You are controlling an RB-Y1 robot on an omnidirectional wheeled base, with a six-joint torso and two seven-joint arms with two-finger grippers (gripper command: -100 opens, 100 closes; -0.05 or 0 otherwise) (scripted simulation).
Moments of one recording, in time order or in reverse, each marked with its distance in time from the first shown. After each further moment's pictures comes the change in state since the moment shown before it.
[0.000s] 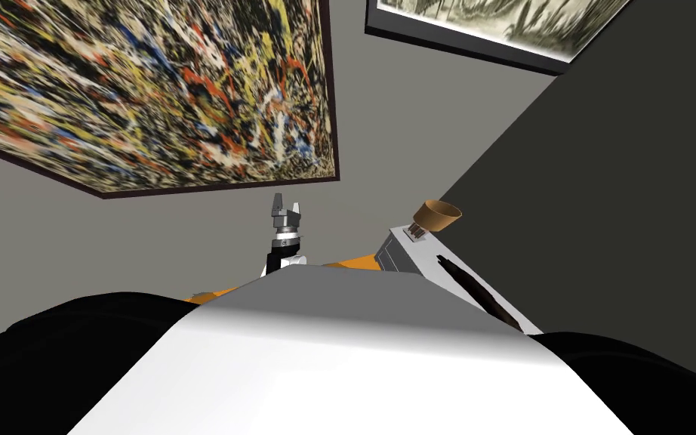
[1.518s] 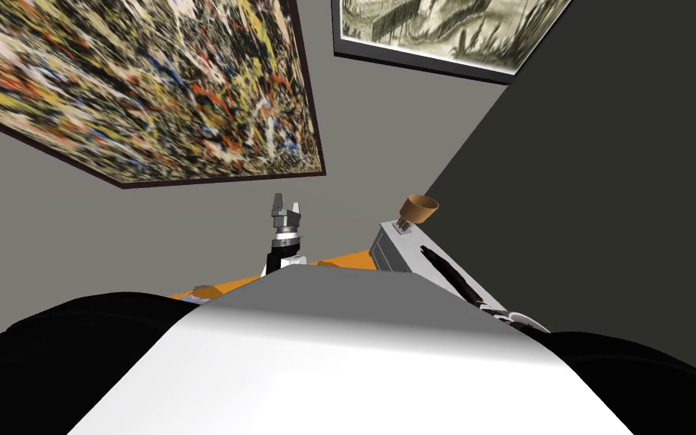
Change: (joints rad) left arm 0.000 0.000 0.000 0.000 0.000 0.000 0.000; right arm -0.091 0.039 -0.047 0.043 0.026 0.095 0.062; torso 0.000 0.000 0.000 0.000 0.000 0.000
